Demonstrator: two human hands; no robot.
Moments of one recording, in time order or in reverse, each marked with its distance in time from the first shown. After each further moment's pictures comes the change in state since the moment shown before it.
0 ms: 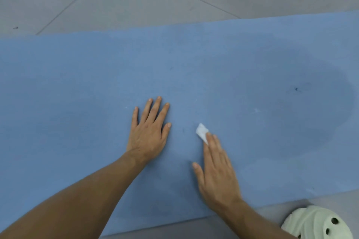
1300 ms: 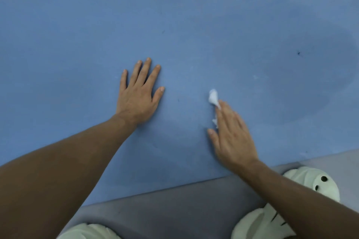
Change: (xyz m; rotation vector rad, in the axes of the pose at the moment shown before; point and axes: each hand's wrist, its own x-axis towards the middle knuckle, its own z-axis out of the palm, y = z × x) left_hand 0.016 -0.016 0.003 -0.005 0.047 0.029; right_hand 0.002 0.050 -0.015 -0.122 0.015 -0.058
